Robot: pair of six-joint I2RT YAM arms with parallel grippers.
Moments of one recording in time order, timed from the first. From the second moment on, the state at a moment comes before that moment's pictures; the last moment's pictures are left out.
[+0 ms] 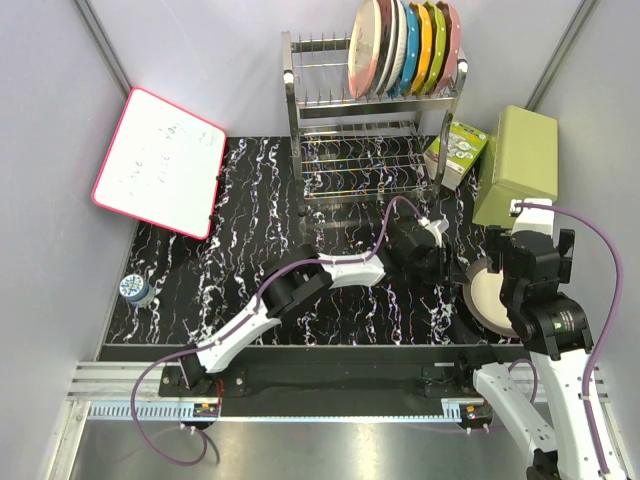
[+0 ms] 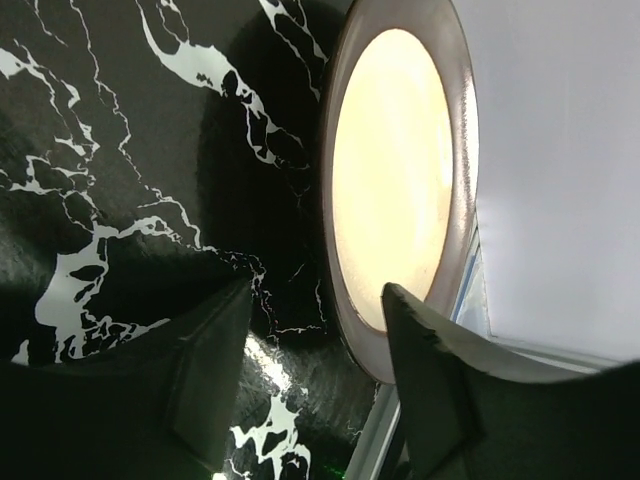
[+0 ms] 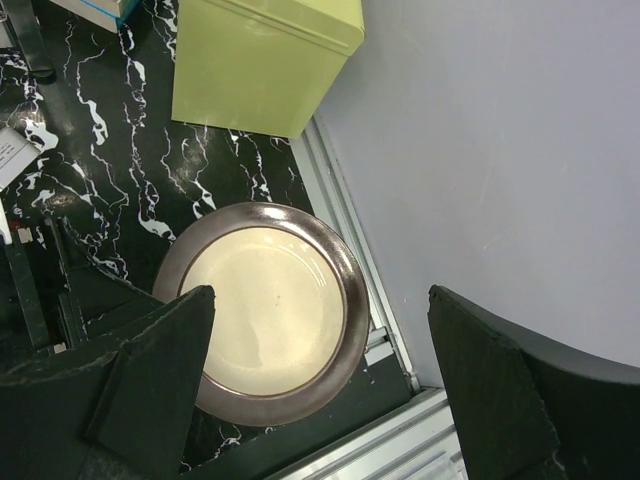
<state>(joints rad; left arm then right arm) -1.07 2.54 1.90 0.21 0.32 -1.02 0.20 0.62 1.02 -0.87 0.66 -0.11</state>
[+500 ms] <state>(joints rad) -1.09 2.57 1.91 0.27 0.35 -1.03 0.18 0.62 1.02 -0.87 0.66 -0.12</state>
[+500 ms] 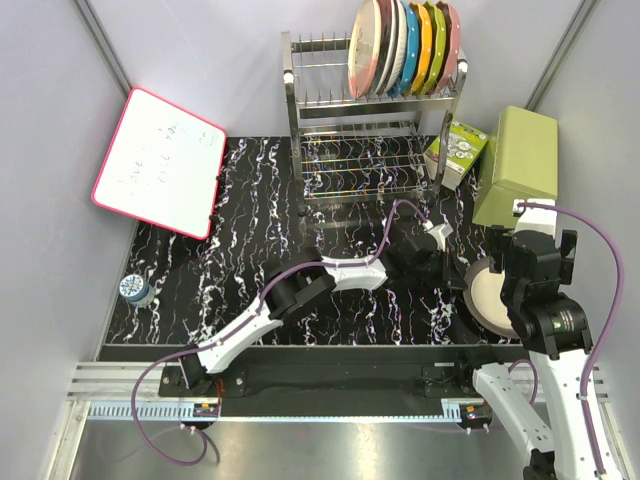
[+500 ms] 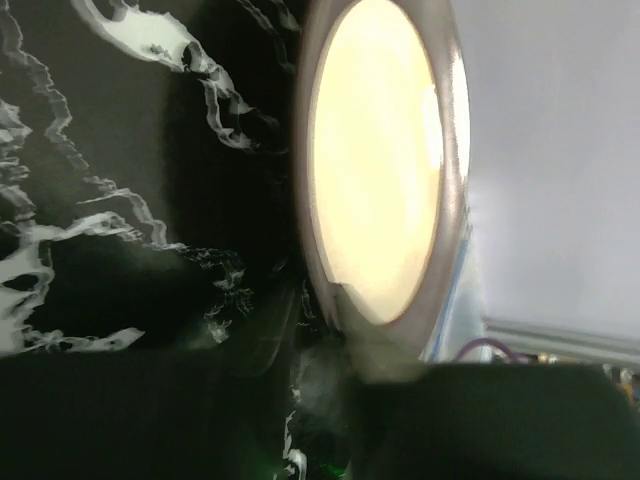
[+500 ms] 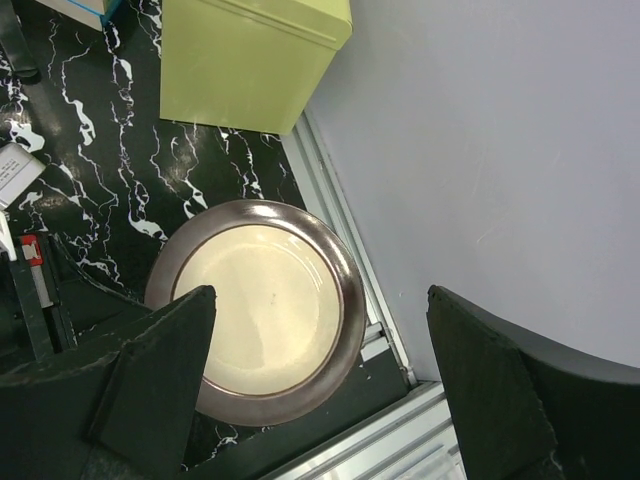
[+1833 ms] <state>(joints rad) -0.52 1.60 0.77 -0.01 0.42 -0.72 0.15 1.10 0.90 -0.76 -0.46 0.32</state>
